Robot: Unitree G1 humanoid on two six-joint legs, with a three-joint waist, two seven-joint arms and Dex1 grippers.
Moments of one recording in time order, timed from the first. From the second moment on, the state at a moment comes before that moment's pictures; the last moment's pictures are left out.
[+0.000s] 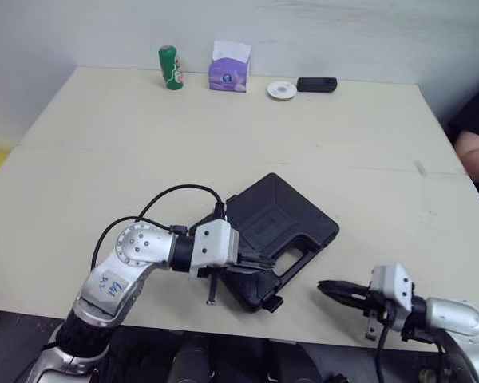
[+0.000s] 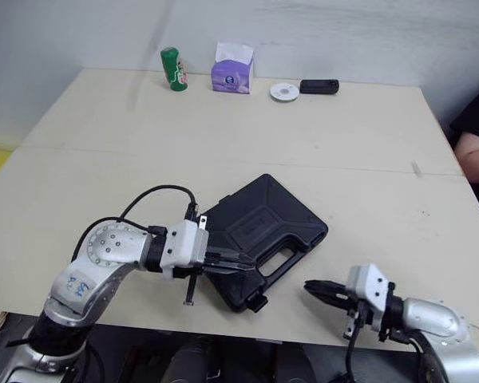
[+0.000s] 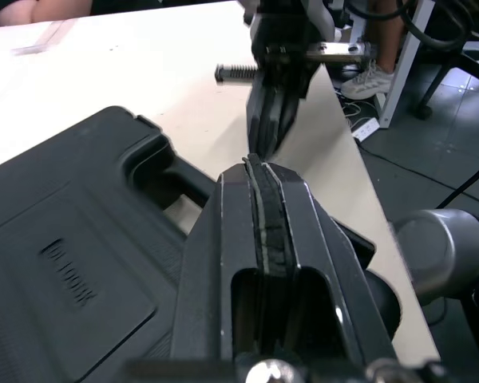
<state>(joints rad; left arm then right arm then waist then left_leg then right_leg) -0.29 0.56 -0.26 -0.58 -0.31 0.44 -1.00 0.30 -0.70 -0.09 -0.33 0.41 0.02 1.11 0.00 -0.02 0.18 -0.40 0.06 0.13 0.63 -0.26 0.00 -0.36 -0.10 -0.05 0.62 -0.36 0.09</state>
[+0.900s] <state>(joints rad) -0.21 0.69 -0.41 -0.65 -0.16 0.46 -0.84 0.25 -0.73 0.10 -0.45 0.41 0.16 1.09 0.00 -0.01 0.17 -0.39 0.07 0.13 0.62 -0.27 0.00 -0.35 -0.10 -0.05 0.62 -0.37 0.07</state>
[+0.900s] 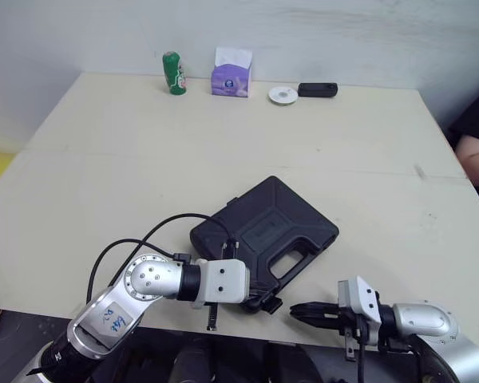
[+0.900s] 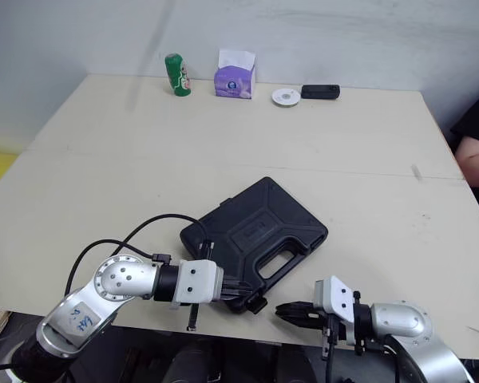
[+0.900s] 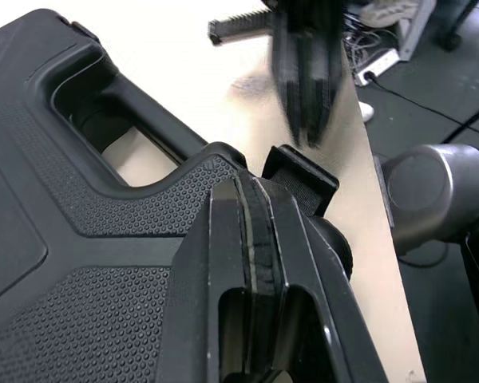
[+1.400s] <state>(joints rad) -0.15 0.72 -0.33 -0.62 -0.20 0.42 -0.86 0.16 -0.65 0.21 -0.45 0.38 0.17 1.05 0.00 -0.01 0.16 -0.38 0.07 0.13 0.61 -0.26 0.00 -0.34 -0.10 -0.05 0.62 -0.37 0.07</state>
